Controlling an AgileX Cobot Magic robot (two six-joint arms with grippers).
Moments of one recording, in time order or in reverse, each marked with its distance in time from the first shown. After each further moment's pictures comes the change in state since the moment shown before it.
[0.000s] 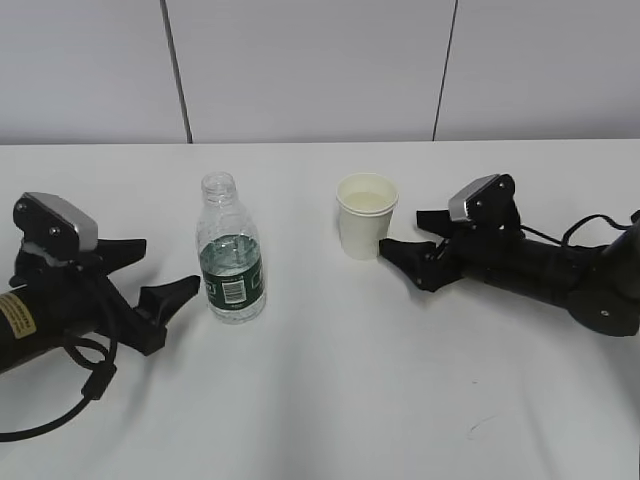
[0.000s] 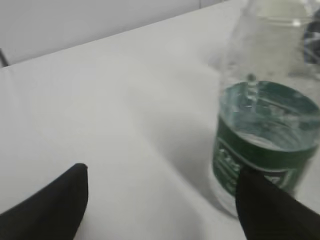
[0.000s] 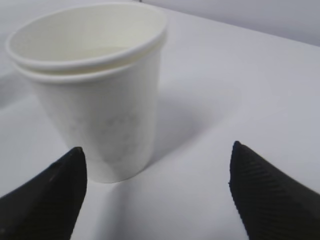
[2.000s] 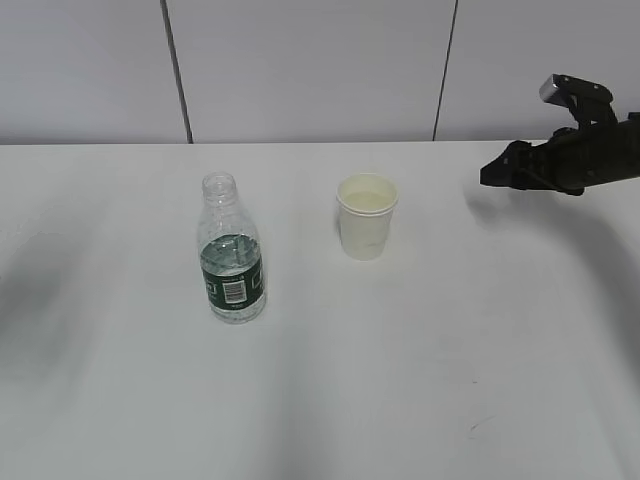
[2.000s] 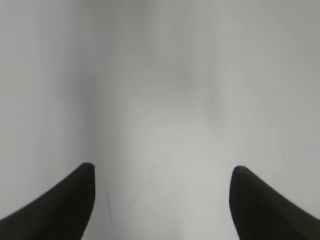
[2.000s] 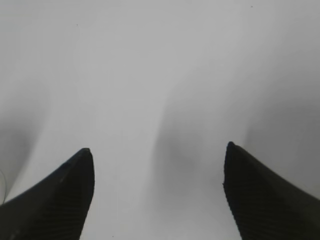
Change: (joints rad) left arm 0.040 -0.635 -0.412 -0.378 2.089 -0.057; right arm -0.186 -0.159 -0.397 -1.052 0.550 1.551
